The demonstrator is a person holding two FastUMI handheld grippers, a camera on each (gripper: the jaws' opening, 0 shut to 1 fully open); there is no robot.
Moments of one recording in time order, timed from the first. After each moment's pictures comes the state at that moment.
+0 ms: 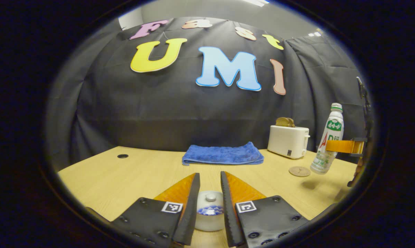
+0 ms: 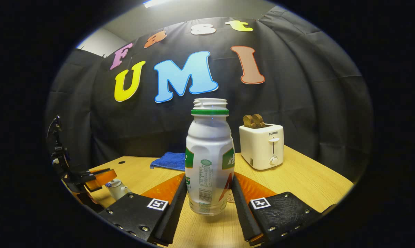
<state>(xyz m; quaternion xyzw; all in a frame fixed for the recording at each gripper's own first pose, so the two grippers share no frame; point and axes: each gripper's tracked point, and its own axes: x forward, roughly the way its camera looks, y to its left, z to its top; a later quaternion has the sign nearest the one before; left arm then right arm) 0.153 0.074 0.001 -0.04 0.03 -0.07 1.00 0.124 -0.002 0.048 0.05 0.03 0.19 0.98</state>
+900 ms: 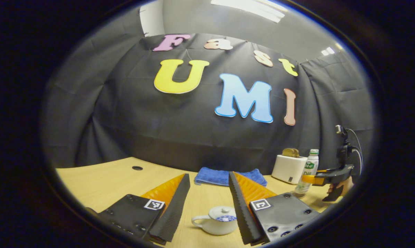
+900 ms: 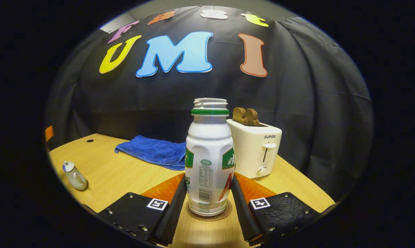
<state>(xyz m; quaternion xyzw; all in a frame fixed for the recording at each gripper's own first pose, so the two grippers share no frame) 0.122 0.117 0.053 -0.09 -0.05 -0.03 0.99 0.225 -0.017 0.013 -0.03 0.08 0.12 0.99</state>
